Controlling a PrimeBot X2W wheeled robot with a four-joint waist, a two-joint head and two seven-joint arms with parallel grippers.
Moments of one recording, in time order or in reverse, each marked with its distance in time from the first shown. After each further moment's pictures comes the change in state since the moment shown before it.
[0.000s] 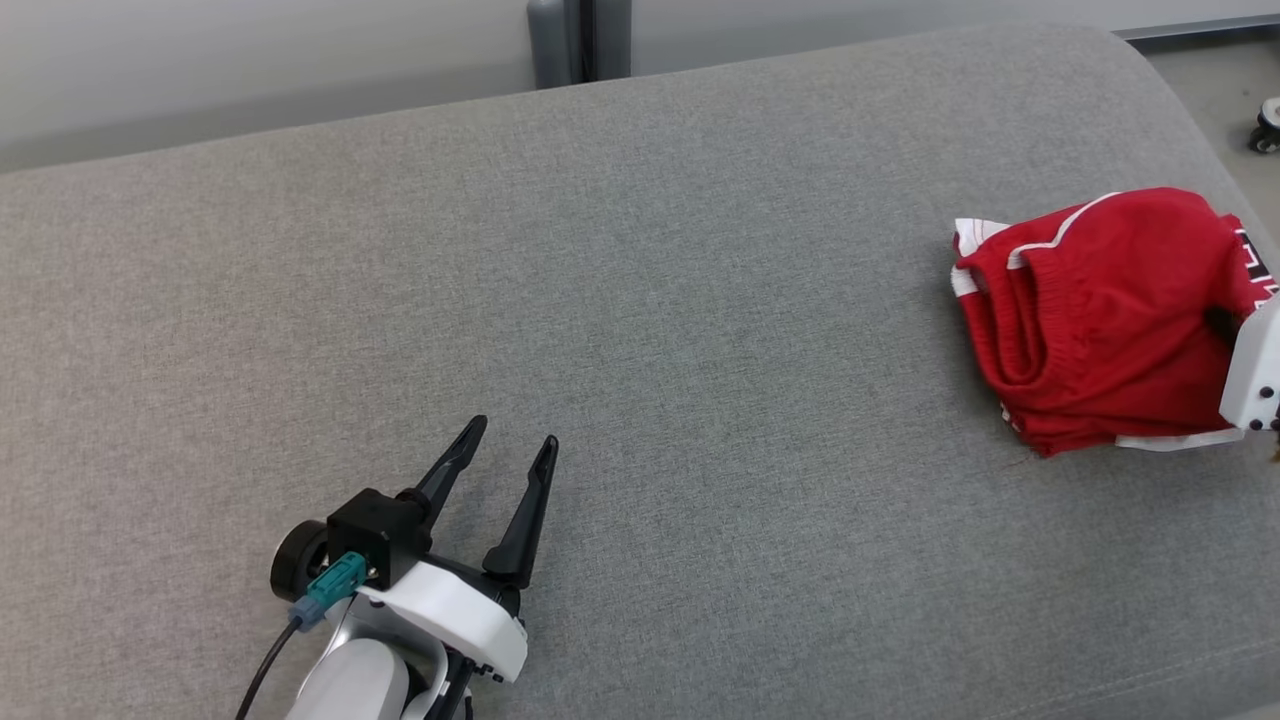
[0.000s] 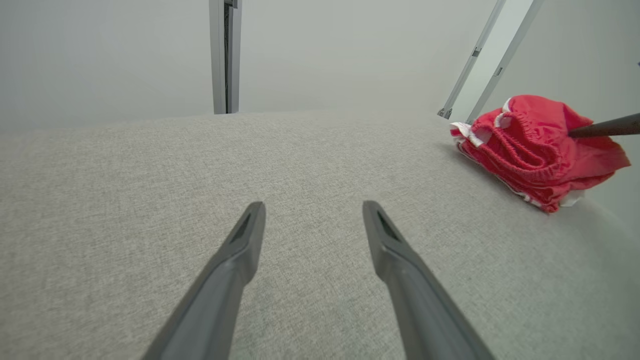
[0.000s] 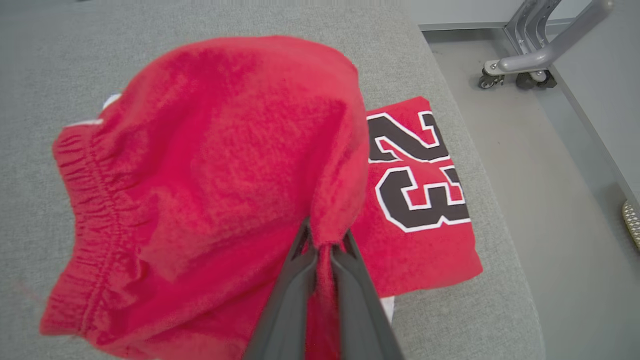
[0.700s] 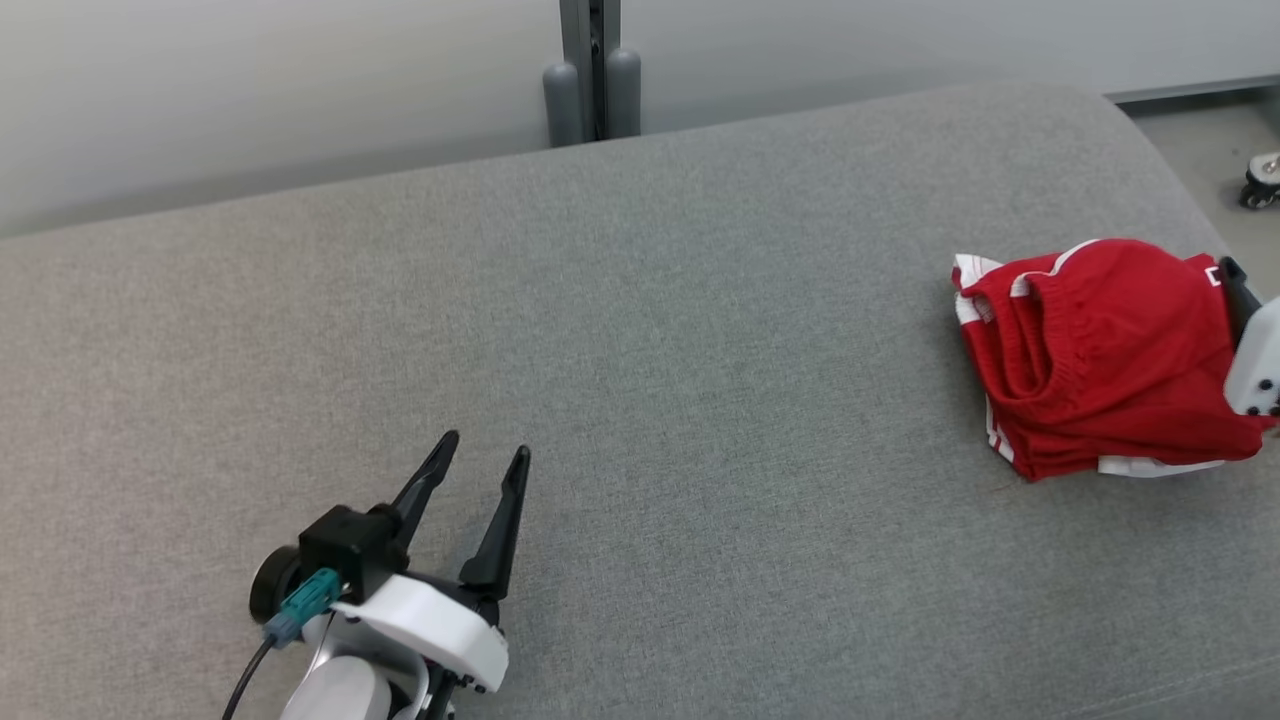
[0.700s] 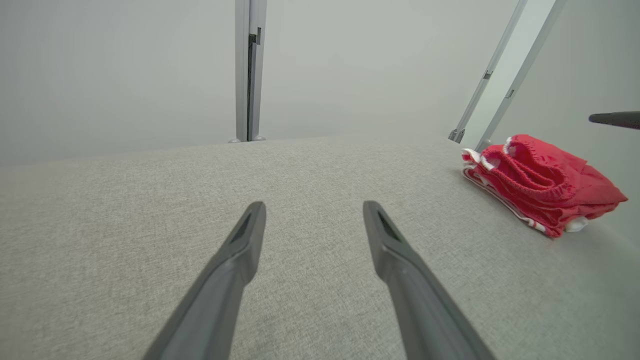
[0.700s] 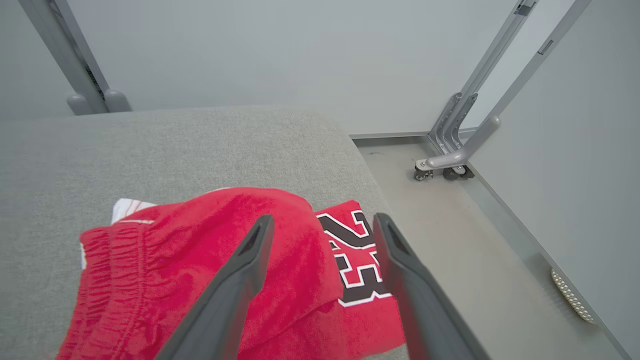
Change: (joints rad) left arm 0.016 0.009 0.012 0.008 -0.034 0.022 -0.009; right arm -0.085 0.107 -0.066 0.295 -0.219 0.000 -0.333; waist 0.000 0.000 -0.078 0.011
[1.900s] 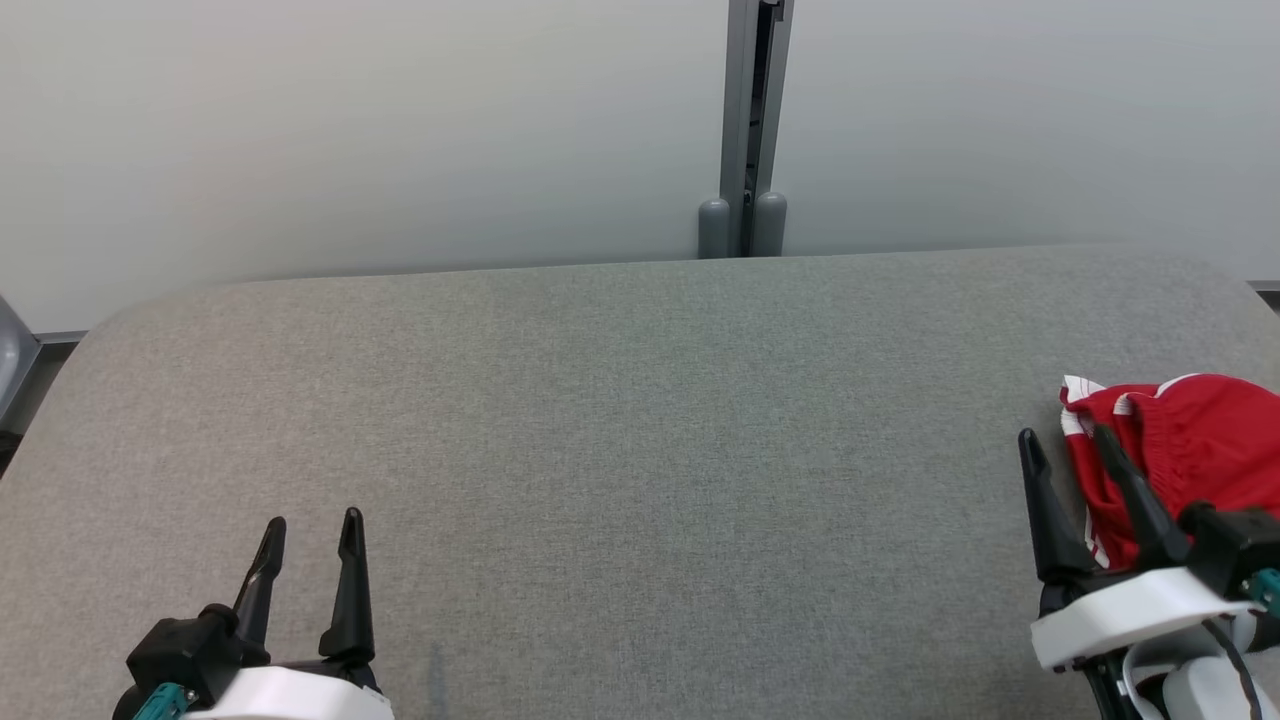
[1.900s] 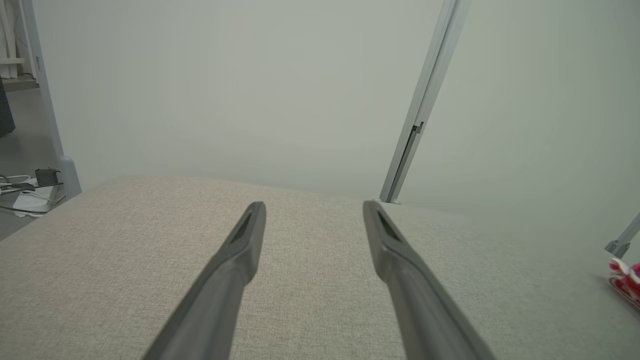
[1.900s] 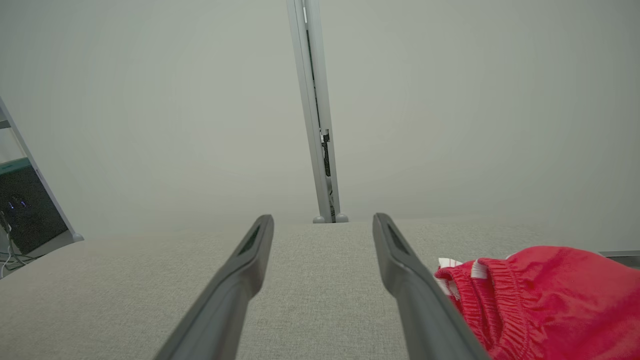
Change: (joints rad) left arm 0.239 0.022 0.242 -0.169 -0.059 0.111 -0.012; right arm 0.823 0.286 -0.606 -0.973 -0.386 0.000 -0.170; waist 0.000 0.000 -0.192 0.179
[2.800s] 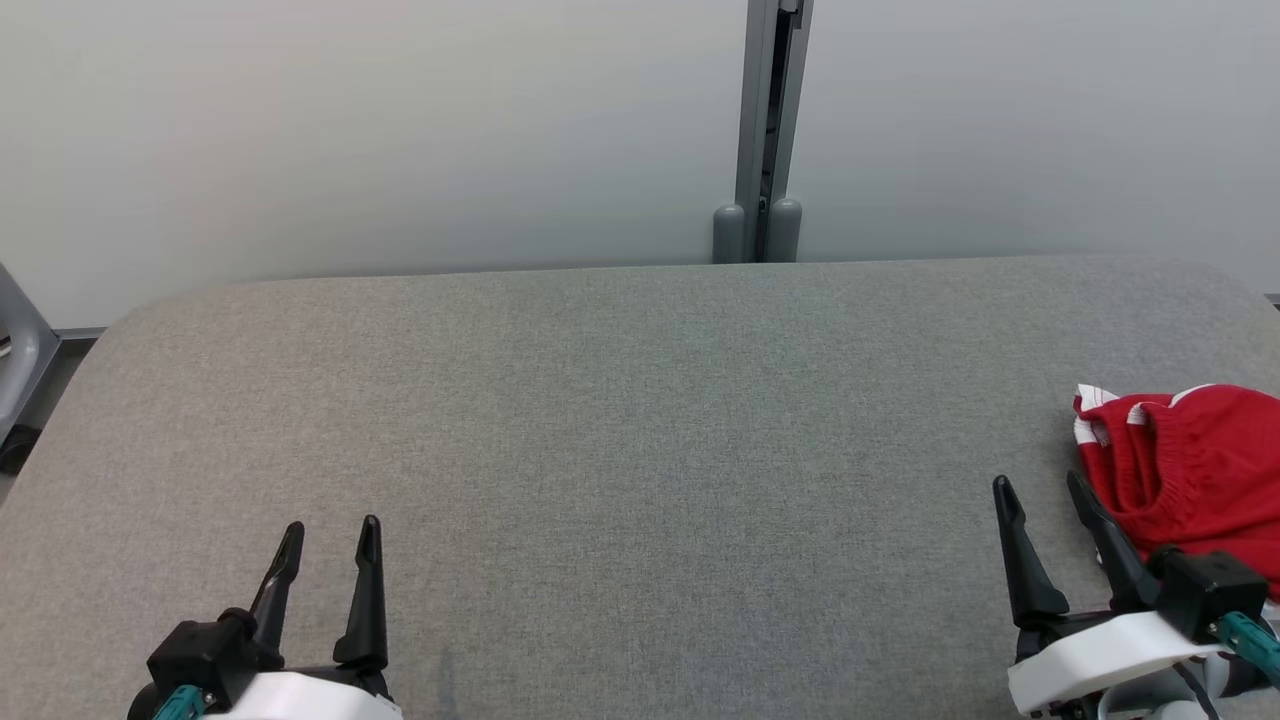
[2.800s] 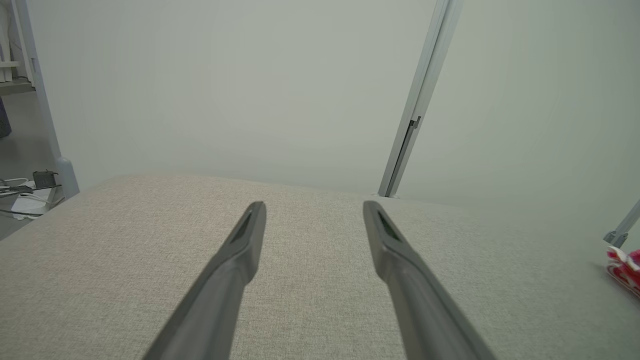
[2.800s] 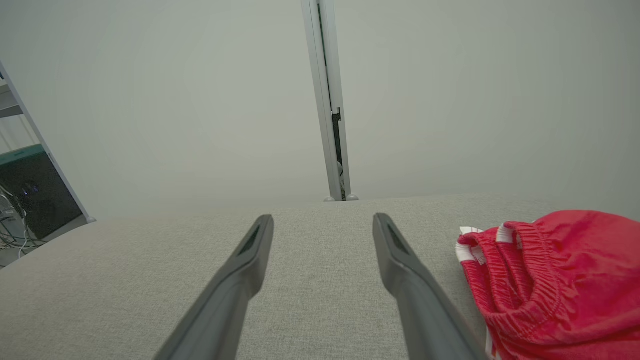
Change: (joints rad) left arm -0.006 -0.071 0.079 0.056 0.114 -0.096 0.000; right arm 0.081 0.056 -0.008 -0.022 -0.048 0.000 0.000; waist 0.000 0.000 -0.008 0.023
